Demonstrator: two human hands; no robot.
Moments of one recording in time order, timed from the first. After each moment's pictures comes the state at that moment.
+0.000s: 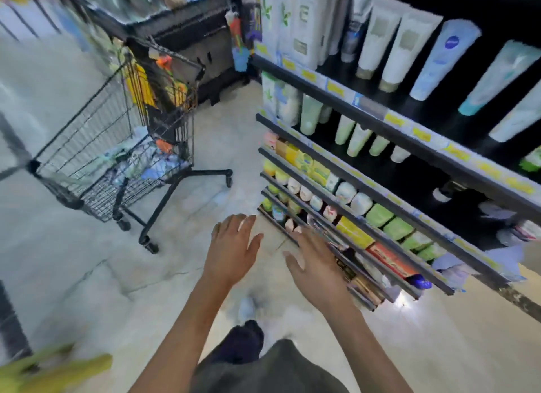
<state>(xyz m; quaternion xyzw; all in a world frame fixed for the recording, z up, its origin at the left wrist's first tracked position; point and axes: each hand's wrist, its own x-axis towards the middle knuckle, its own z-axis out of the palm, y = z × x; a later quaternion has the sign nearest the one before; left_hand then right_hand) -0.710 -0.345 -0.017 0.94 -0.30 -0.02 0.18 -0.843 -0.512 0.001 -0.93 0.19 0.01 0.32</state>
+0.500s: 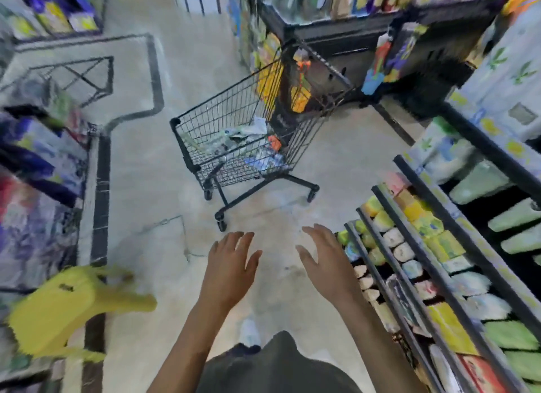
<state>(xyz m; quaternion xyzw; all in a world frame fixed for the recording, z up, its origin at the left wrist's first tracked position) -0.668 -0.129 -0.020 0.98 -0.04 0.02 0.19 -0.656 -0.361 -0.003 -0.94 -0.02 0.07 0.35</state>
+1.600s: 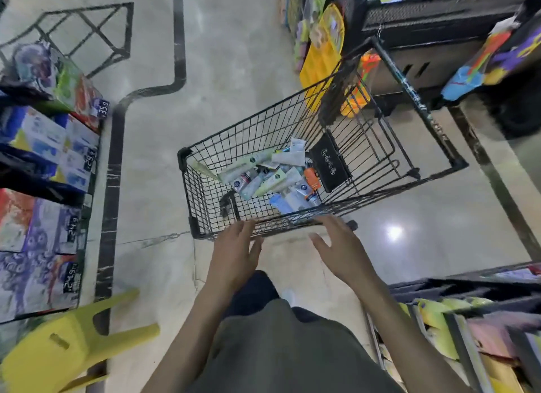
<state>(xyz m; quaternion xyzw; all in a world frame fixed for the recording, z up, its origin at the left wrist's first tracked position) -0.206 -0.040 -0.064 0.96 0.08 -0.08 0.24 -0.146 -0.282 -0.039 -0.92 -0.08 0.21 0.31</state>
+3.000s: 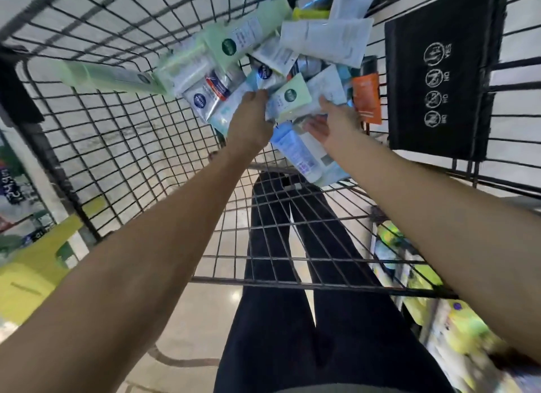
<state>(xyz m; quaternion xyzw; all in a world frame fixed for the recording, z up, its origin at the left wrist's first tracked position) 0.137 0.003 -0.468 0.88 0.20 -0.31 0.31 0.186 -0.165 -0.489 -0.55 0.54 0.34 0.54</state>
